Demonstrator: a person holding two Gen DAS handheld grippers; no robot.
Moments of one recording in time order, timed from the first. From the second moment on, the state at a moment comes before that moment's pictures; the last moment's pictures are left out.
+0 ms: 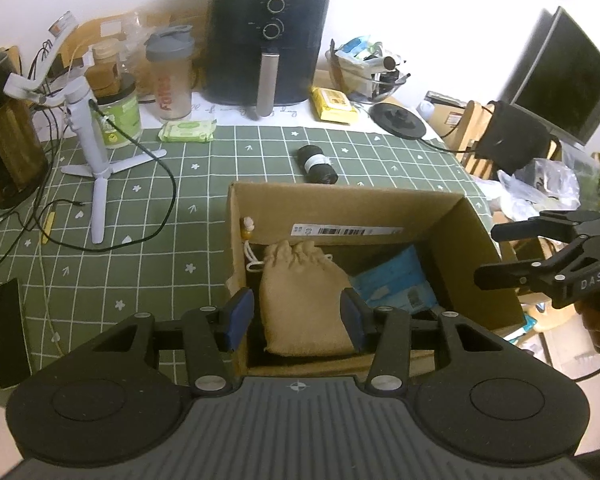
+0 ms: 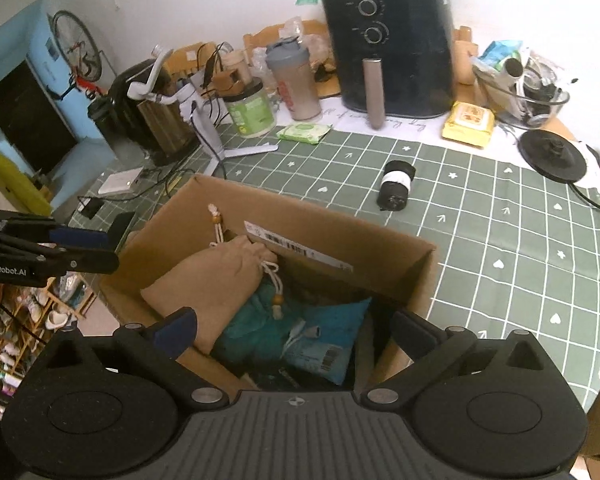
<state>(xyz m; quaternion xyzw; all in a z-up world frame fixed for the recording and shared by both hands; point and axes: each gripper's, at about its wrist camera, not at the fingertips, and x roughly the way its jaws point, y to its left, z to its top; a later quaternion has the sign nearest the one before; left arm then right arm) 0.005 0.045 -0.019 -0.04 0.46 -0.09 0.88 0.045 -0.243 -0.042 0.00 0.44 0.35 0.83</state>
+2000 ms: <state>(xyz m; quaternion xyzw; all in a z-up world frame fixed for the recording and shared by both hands) 0.105 0.061 -0.024 0.03 0.43 -0.09 0.90 0.161 -0.258 -0.055 0.01 0.43 0.23 0.87</state>
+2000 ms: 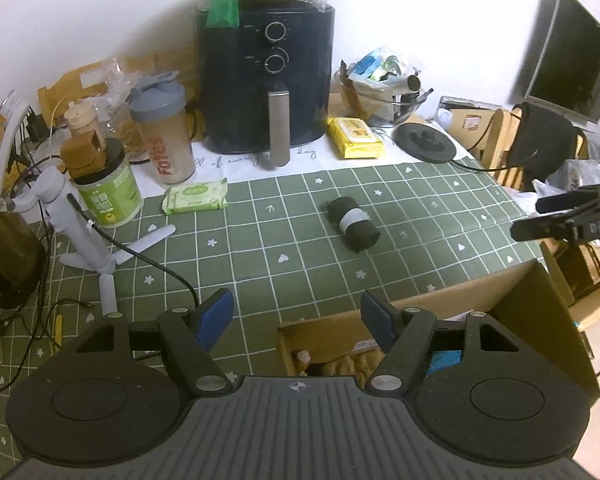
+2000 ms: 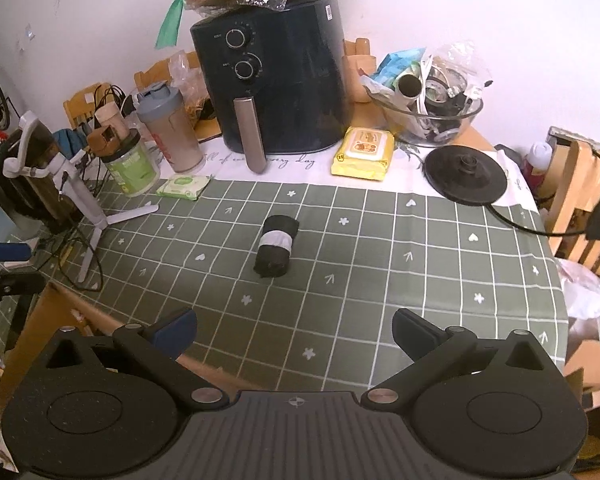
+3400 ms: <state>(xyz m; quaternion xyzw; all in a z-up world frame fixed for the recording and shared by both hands) 0.094 0.122 -0.037 -0.07 0.44 -0.04 0.89 0.329 -0.131 -0.171 -0.10 0.50 0.38 0.77</state>
